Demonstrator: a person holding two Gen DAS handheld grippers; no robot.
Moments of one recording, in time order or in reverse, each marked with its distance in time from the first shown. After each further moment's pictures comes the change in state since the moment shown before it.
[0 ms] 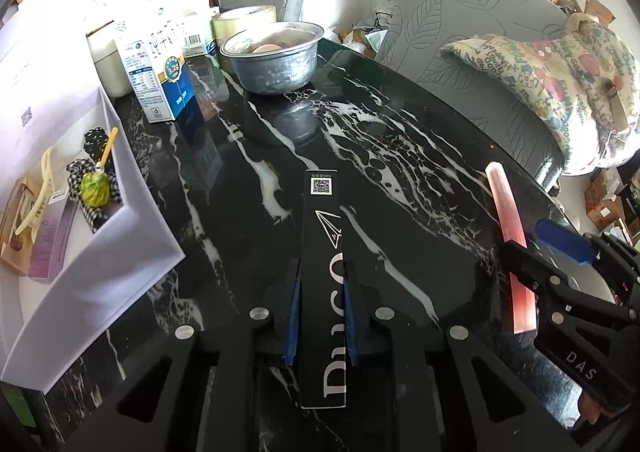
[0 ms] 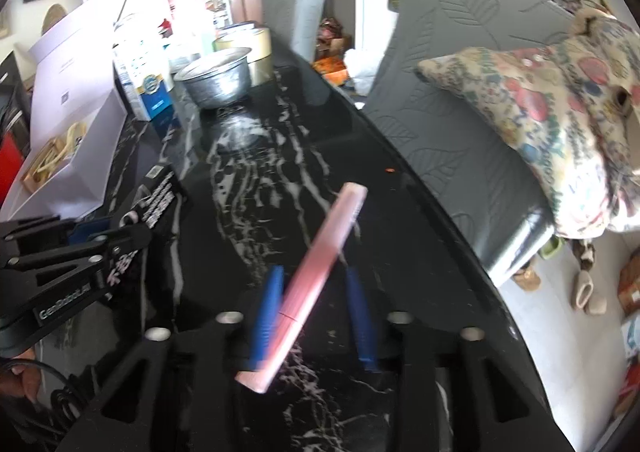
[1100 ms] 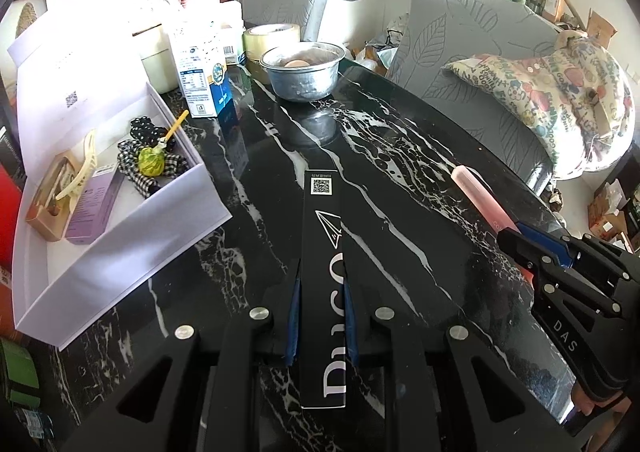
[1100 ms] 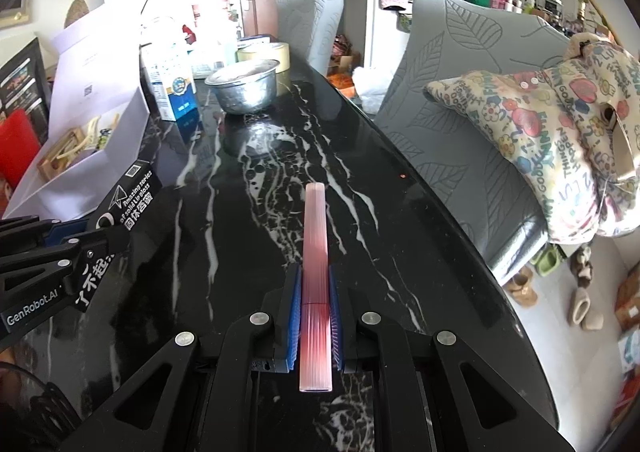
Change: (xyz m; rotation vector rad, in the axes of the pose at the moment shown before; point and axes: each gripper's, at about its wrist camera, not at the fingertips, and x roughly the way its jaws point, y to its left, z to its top) left arm -0.046 0.010 -0.028 -0.043 -0.063 0.025; right arm -0.025 0.022 -0.014 -0.058 -0.062 0.015
